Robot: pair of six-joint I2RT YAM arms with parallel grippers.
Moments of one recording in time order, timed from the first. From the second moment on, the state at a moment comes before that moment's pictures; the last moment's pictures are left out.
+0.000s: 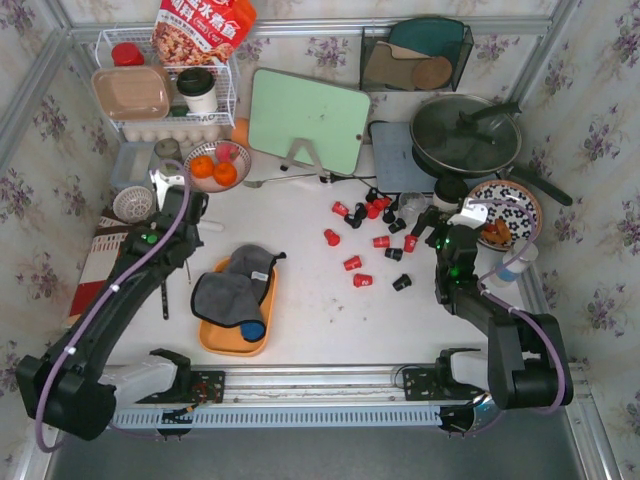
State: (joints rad) left arm -0.39 1.11 1.04 -0.77 -0.54 -0.36; right arm 0.06 1.23 0.34 0.72 0.21 0.29
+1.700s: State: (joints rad) left arm -0.52 2.42 1.83 -0.15 -0.17 1.10; right arm 0.05 1.26 0.37 0.70 0.19 0.30
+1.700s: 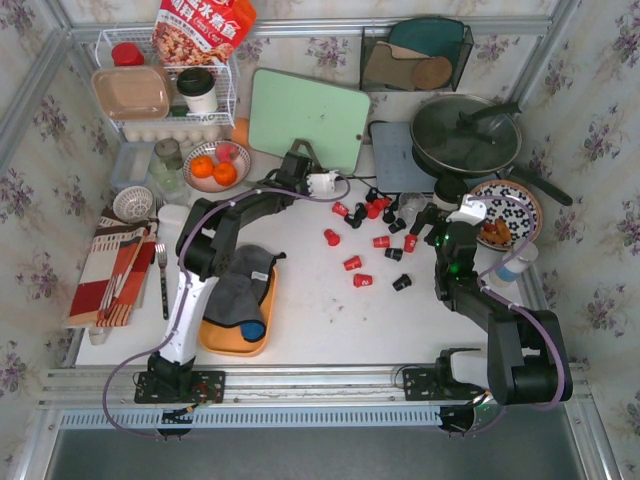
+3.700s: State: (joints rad) left arm -0.58 1.22 0.95 -0.80 -0.30 -0.37; right arm 0.06 1.25 0.39 0.65 0.15 0.29
